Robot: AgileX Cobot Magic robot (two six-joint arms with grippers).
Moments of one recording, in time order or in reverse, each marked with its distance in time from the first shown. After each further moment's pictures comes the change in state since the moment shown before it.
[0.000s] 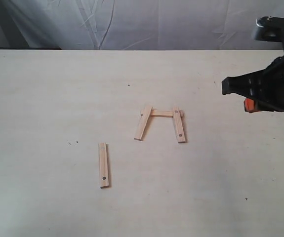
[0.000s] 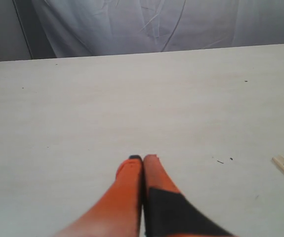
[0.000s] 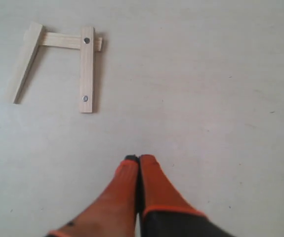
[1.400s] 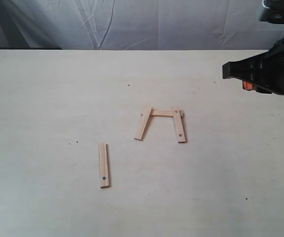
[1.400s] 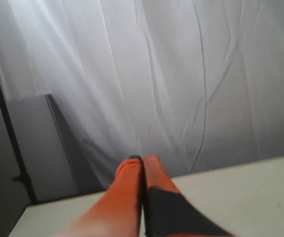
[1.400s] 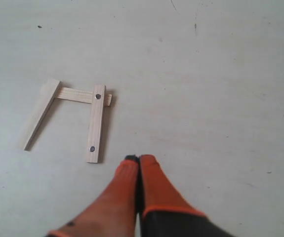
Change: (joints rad) left arm 0.000 0.224 -0.471 0.112 -0.082 0.072; right arm 0.000 -0.024 0.012 -0.058 -0.170 0.000
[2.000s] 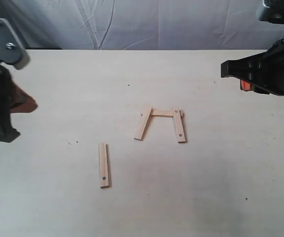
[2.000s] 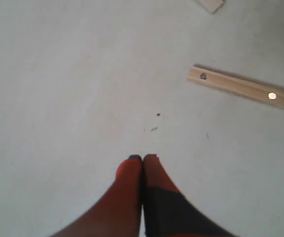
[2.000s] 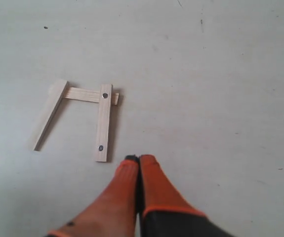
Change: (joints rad) left arm -0.114 1.050 -0.373 -0.495 0.450 1.018; right arm 0.000 0.000 0.000 0.037 -0.001 0.000
